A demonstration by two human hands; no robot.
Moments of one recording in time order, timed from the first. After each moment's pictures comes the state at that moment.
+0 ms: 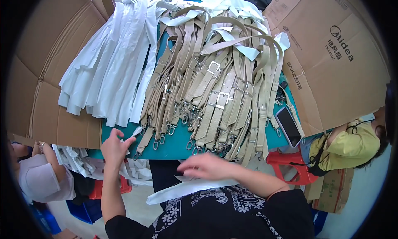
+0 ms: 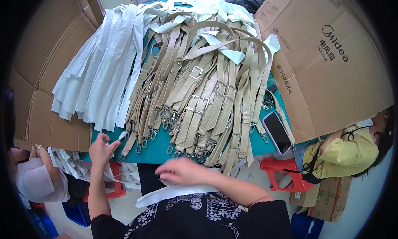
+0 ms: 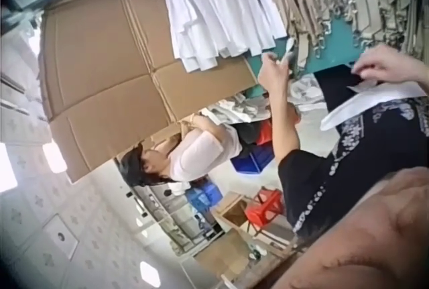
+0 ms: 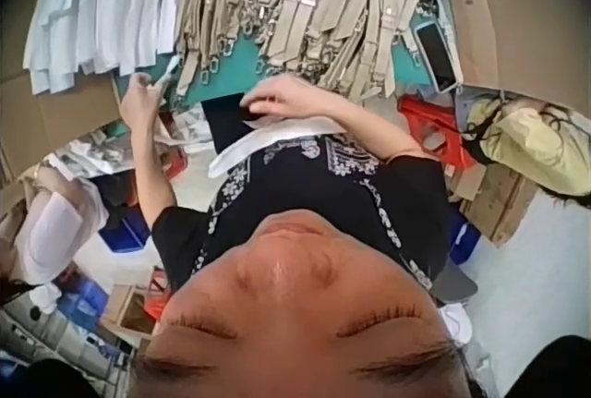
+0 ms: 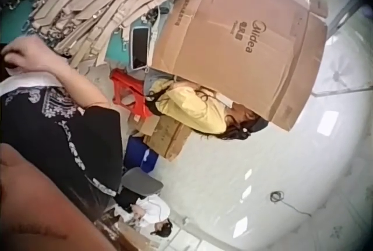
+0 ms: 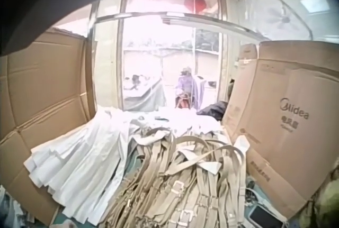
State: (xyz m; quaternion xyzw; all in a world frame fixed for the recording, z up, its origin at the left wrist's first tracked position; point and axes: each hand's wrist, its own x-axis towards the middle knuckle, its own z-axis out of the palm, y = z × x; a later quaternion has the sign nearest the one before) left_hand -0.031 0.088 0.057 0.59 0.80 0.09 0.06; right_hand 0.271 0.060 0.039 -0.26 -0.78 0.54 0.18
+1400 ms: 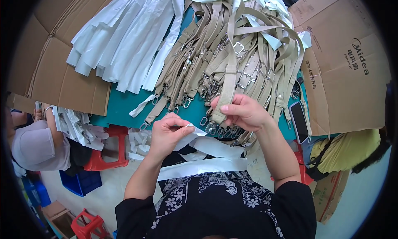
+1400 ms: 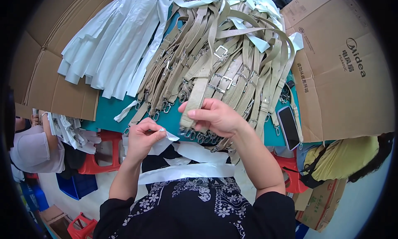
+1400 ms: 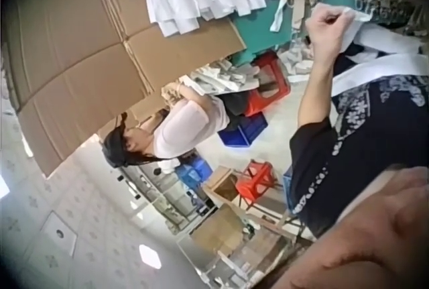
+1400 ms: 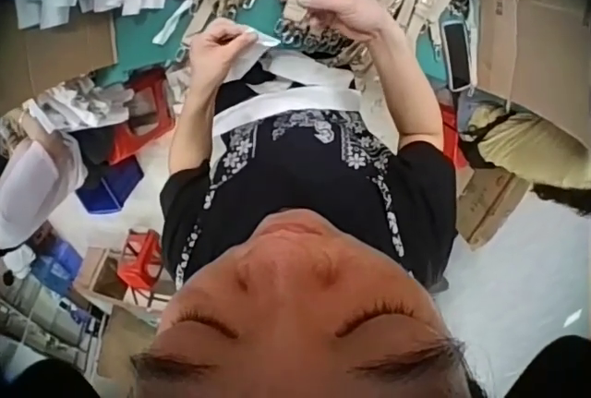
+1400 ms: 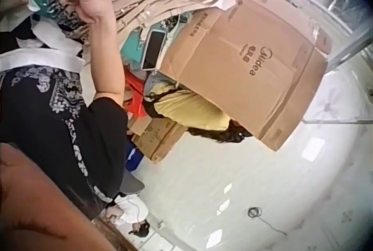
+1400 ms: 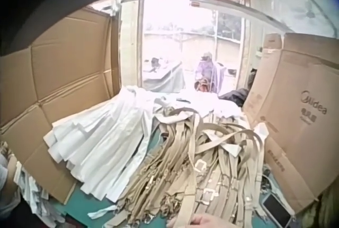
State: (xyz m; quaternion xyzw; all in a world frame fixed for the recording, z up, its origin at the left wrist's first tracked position) left_hand 0.064 0.046 0.040 0.50 0.51 0.47 0.52; right_hand 0.293 0.127 0.085 -0.30 -0.39 0.84 0.22
